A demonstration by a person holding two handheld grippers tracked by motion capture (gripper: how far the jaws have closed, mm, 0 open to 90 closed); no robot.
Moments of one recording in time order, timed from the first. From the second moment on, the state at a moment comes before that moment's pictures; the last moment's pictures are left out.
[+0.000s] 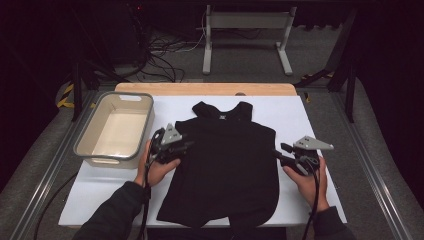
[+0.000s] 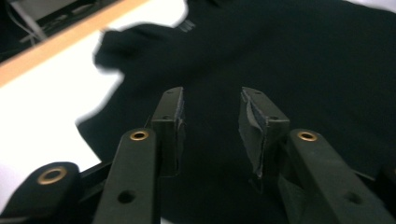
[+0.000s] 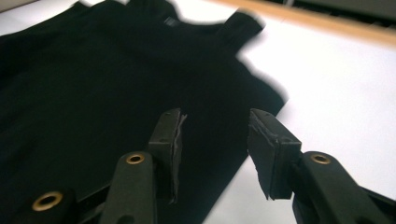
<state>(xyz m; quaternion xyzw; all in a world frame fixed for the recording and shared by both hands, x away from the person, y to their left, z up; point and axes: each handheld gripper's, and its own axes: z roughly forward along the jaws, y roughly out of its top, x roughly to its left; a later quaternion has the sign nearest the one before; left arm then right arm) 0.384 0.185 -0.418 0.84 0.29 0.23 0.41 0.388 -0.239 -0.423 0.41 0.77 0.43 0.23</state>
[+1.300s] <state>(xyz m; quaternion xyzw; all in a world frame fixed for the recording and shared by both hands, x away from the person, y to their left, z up) 0.379 0.187 -0.450 0.87 0.28 0.19 0.37 0.382 -0.233 -0.442 0.41 0.80 0.34 0.28</state>
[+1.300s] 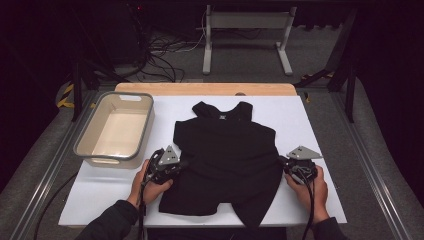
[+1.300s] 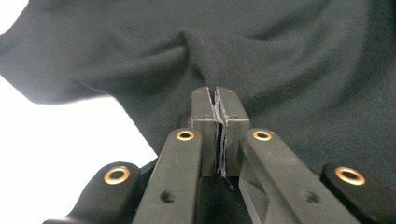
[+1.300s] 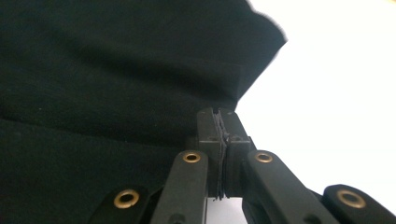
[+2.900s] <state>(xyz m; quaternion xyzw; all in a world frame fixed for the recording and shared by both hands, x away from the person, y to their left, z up) 0.323 0.189 -0.463 0.89 0.23 0.10 0.38 0.325 -0.215 -0.456 0.37 0.84 0.34 0.19</state>
